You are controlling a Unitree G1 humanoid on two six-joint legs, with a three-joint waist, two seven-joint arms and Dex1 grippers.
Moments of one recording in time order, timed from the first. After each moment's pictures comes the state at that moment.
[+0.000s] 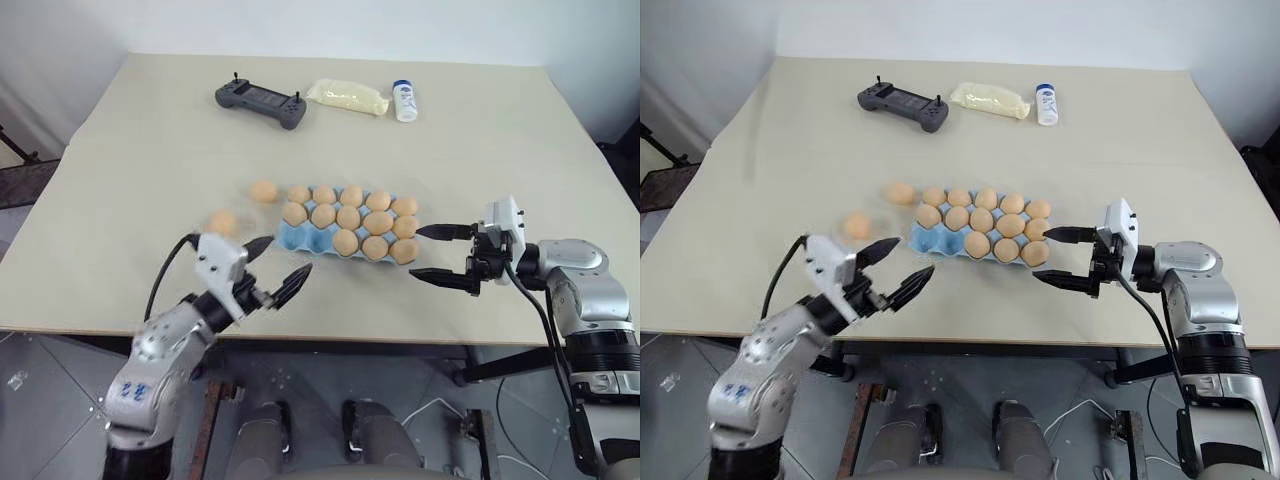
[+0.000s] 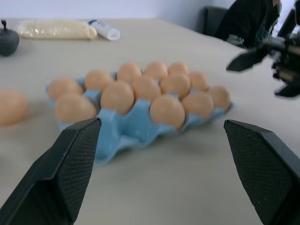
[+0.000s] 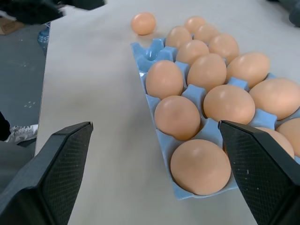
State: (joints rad) left arm 0.06 0.33 0.15 -0.60 -0.40 0.53 -0.53; right arm -0.51 -0.68 -0.05 0.28 0.42 0.19 1.37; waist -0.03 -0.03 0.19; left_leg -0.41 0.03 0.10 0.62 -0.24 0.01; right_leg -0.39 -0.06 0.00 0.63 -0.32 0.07
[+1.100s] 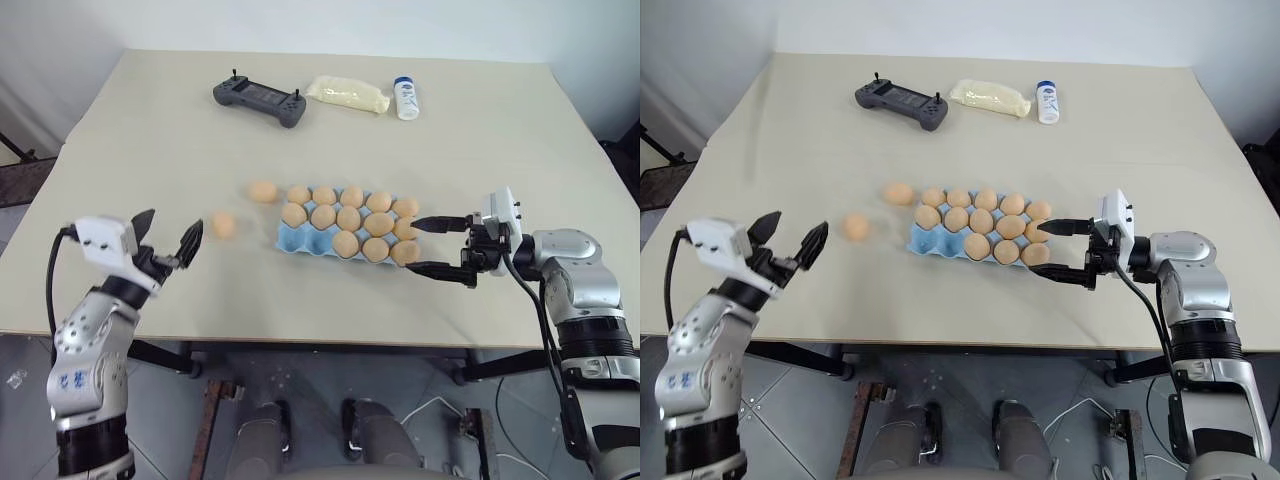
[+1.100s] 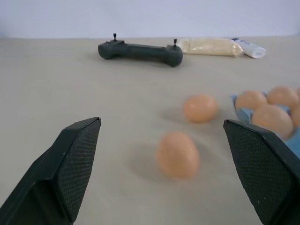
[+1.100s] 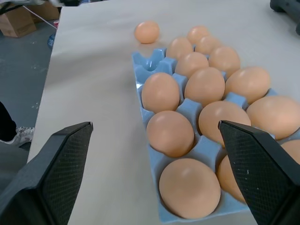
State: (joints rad) left arm -0.20 0.41 0.37 -0.20 -0.38 0.35 -0.33; right arm -0.59 -0.66 -0.04 0.37 0.41 0.15 1.42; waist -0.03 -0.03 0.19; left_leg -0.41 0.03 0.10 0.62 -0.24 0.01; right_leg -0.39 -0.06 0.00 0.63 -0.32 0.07
